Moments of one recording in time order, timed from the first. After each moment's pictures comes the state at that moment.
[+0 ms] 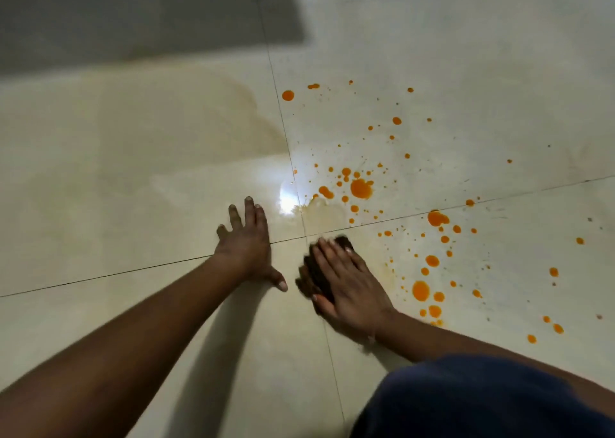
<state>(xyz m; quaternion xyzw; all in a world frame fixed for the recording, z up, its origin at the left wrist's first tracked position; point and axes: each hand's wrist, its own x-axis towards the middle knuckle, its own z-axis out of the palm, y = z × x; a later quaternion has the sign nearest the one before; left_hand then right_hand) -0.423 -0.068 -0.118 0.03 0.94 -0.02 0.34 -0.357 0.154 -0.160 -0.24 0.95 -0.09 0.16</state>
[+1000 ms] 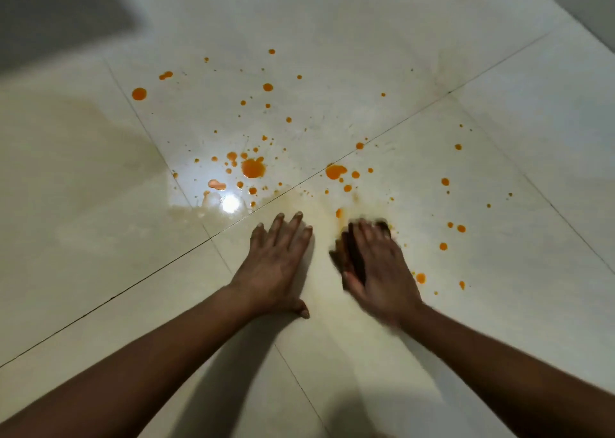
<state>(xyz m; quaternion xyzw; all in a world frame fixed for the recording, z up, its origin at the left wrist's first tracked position) -0.380 0.075 -0.122 0.39 0.88 0.01 0.26 -0.278 0.290 -0.163 0.07 0.99 -0.11 0.09</state>
